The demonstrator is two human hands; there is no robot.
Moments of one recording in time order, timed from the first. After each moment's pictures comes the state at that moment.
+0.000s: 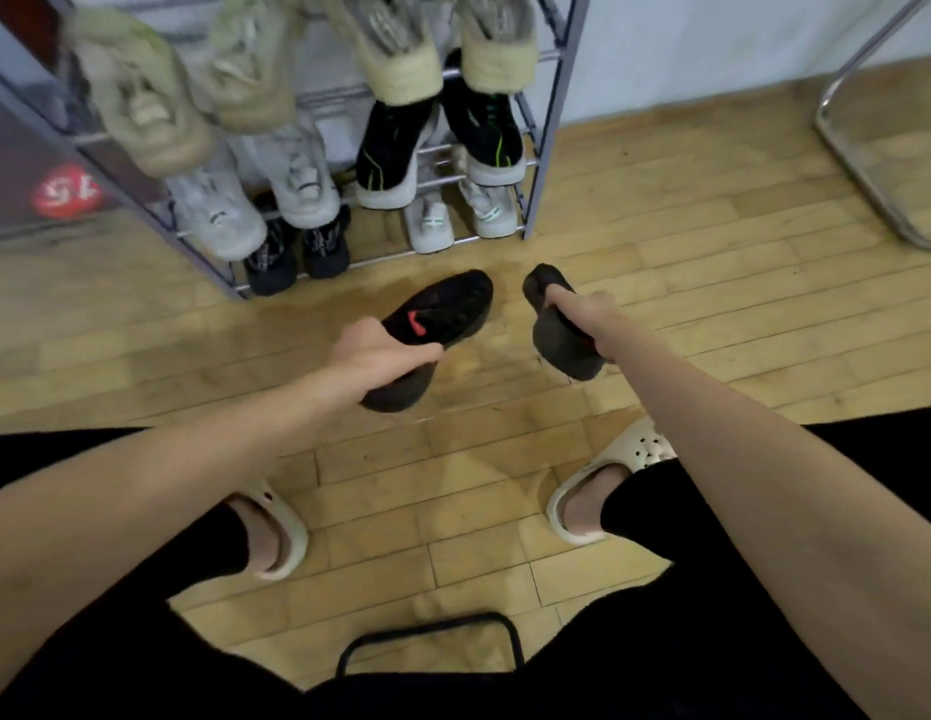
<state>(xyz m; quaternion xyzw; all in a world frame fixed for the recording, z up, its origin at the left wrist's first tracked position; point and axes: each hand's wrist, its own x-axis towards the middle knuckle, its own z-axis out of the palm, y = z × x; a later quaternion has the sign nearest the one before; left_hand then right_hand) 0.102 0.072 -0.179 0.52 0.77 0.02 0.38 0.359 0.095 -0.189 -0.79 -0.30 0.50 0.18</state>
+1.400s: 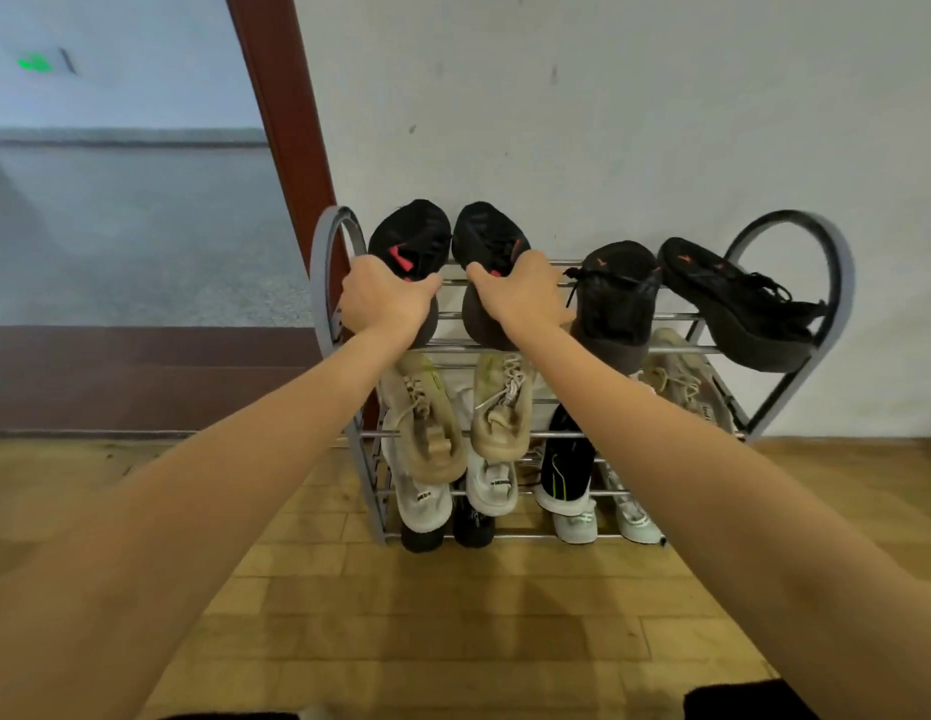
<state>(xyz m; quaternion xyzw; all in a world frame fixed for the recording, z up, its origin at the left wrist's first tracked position) -0.091 0.282 0.106 0.41 0.79 0.45 0.08 0.028 0.309 0.108 -0.69 -0.59 0.22 0.36</state>
